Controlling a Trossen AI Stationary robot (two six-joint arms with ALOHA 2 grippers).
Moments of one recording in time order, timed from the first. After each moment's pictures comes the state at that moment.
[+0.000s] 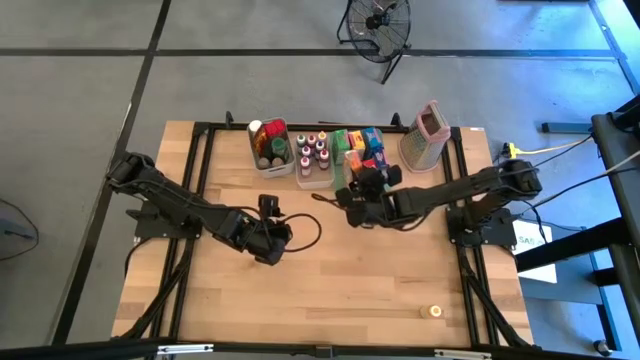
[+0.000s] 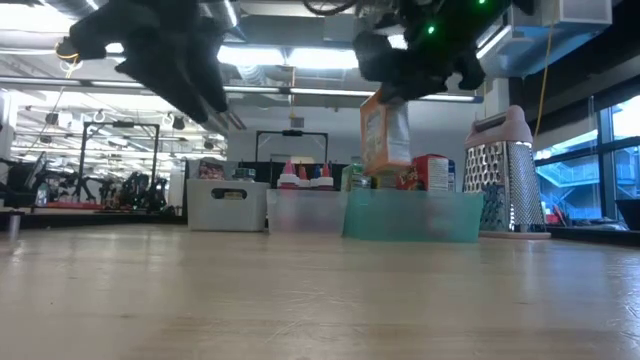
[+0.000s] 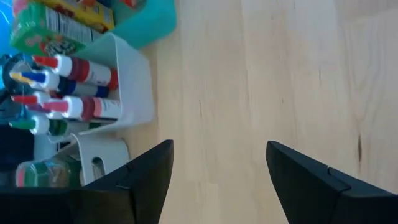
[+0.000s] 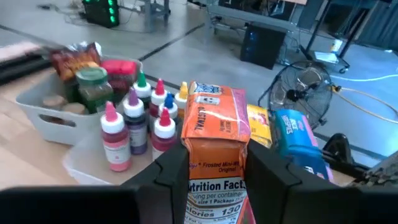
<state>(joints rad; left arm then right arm) -0.40 1.50 1.10 -0.83 -0.61 -0.16 0.19 1.61 1.10 -0.44 1.19 0.83</state>
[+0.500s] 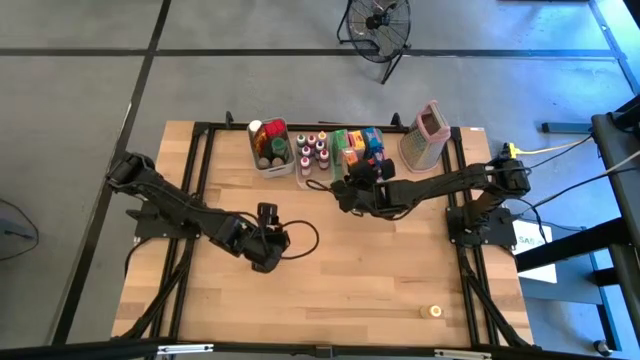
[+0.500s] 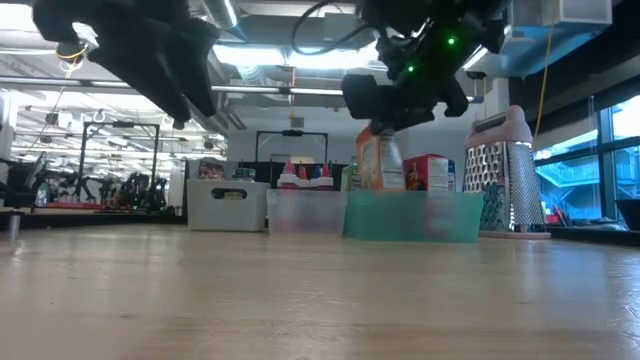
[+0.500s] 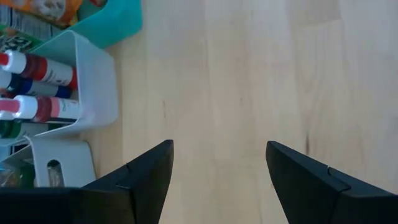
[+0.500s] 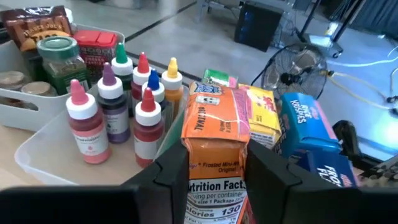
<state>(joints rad) -0.44 1.50 1.09 -0.80 -0.52 -0.23 0.07 1.69 1.08 -0.33 1.10 0.76</state>
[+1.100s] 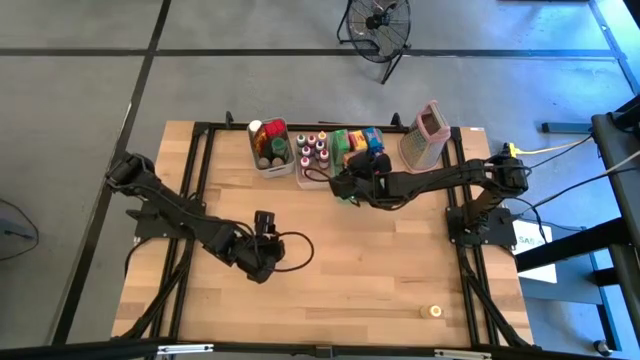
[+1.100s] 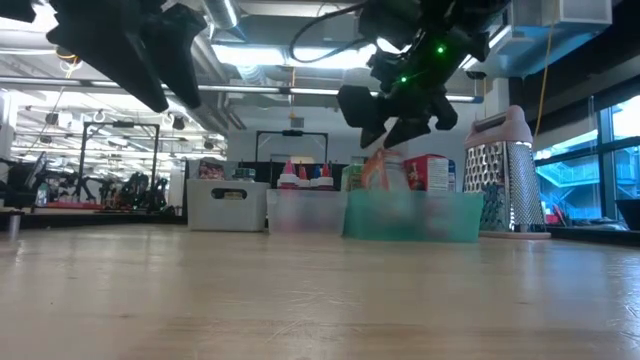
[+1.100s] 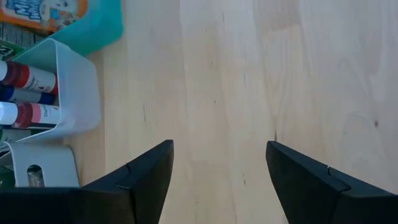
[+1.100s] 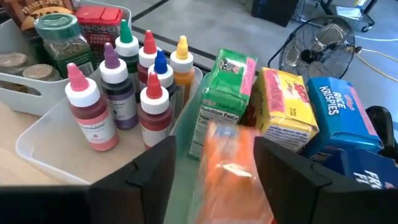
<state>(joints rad) -0.52 1.50 1.09 -0.80 -0.52 -0.28 -0.01 1.70 1.08 -0.30 0.91 0.72</state>
